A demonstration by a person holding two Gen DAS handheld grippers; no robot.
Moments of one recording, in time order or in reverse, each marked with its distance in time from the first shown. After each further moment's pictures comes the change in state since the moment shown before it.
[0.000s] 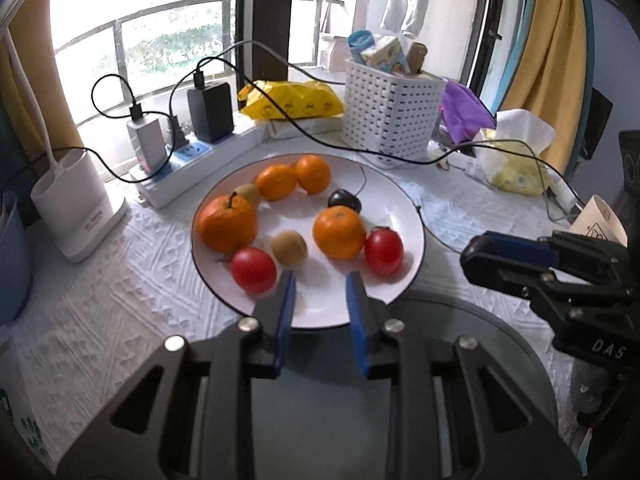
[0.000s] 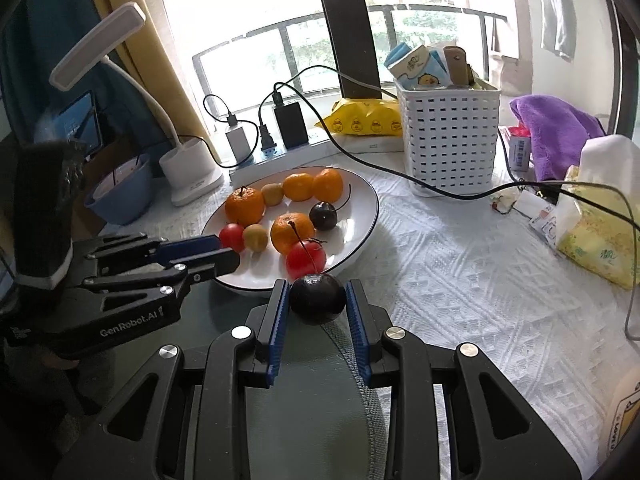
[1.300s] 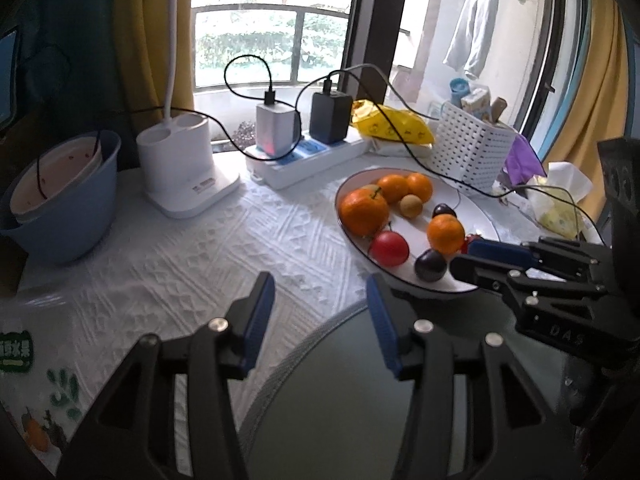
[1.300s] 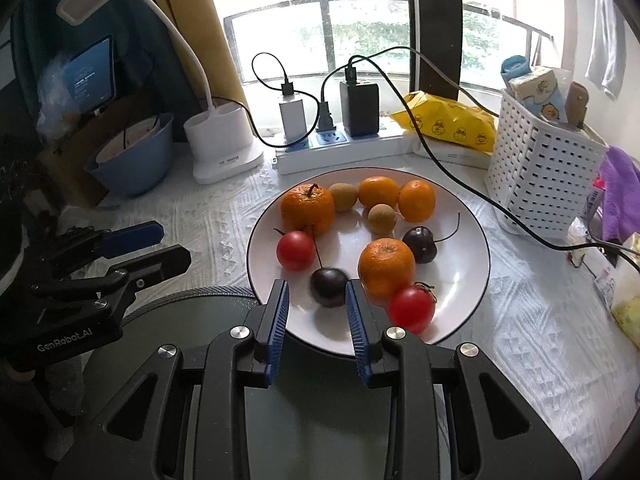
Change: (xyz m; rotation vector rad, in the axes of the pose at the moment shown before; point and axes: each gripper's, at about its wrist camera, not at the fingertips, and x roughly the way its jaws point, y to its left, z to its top) left arm -0.048 0.078 -0.033 -0.174 -0.083 0.127; right arm 0.061 0.073 0.020 -0.157 0.081 0.003
